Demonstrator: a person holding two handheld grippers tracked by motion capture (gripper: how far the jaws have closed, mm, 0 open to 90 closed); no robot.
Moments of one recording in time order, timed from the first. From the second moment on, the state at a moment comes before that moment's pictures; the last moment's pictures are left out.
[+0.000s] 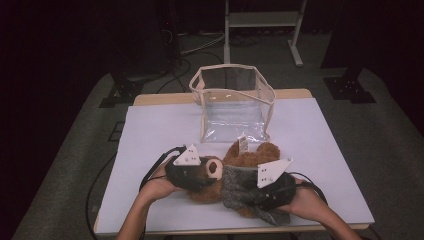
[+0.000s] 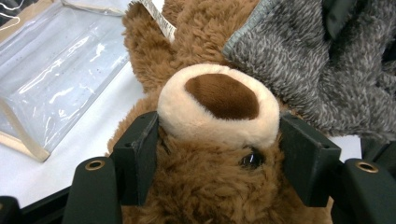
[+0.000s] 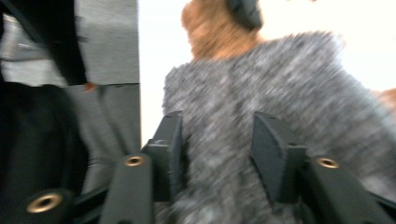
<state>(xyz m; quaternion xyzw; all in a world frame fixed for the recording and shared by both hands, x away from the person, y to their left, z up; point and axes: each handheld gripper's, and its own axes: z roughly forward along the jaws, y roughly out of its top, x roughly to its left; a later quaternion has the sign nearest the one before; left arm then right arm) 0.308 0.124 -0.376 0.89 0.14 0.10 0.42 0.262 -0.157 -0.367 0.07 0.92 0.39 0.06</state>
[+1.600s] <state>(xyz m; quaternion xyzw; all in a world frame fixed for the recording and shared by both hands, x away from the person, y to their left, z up) 0.304 0.121 -0.383 0.90 0.10 0.11 0.41 0.272 -0.181 -0.360 0.10 0.91 0.38 0.12</state>
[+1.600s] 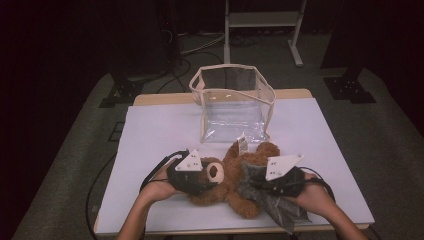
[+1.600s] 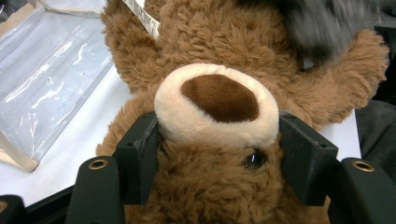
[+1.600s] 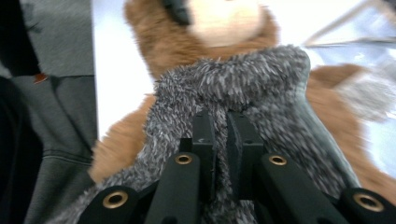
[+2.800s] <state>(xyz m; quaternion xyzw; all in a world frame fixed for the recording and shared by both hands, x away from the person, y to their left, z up) 0.293 0.119 -0.372 0.91 0.06 0.07 0.41 0.325 -0.212 -0.332 0.15 0.88 0.43 0.08</state>
